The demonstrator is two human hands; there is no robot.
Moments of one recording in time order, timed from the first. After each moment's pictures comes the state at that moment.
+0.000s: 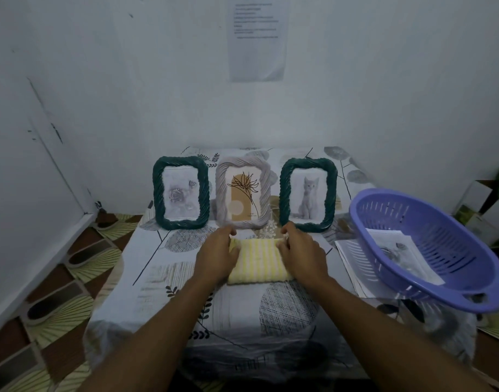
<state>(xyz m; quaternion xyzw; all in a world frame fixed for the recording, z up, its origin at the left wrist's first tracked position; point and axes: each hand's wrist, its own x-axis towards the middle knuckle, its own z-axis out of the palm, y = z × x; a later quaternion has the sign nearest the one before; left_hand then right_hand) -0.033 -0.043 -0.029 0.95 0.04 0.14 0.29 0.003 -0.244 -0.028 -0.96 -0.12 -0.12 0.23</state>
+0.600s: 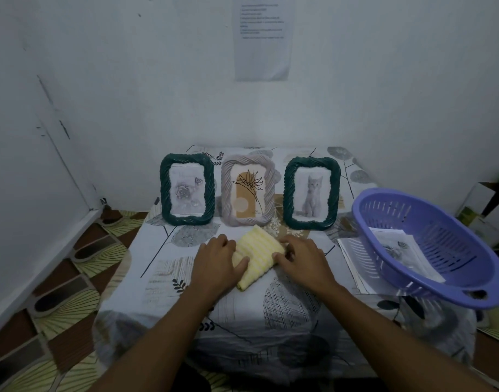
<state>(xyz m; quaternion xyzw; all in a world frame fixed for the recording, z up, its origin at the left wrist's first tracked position) -0.064 -0.038 -0.042 0.98 0.00 0.17 0.05 -0.019 -0.251 -0.029 -0.94 -0.18 -0.05 0.28</state>
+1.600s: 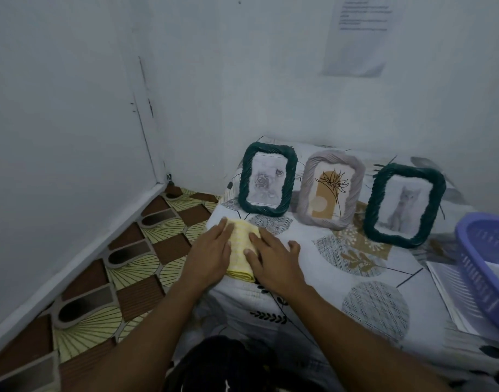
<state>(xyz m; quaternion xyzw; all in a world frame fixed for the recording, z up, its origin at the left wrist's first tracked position) -0.131 0.114 -0.051 0.97 0.07 0.15 0.16 -0.065 -0.058 -0.053 -0.92 -0.35 -0.05 0.18</state>
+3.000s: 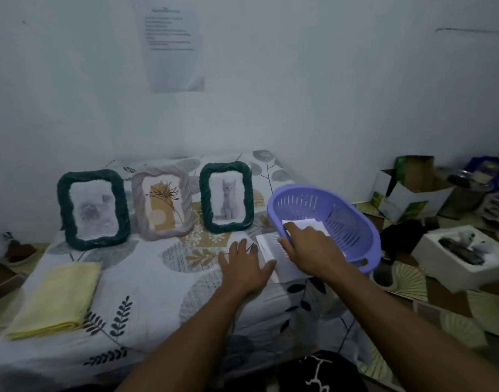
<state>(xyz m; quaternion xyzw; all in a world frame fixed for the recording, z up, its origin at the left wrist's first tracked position) -0.028 -0.252 -0.036 0.98 -0.05 -0.04 0.18 -0.046 -0.414 0.044 -0.99 -0.12 -0.08 0.06</state>
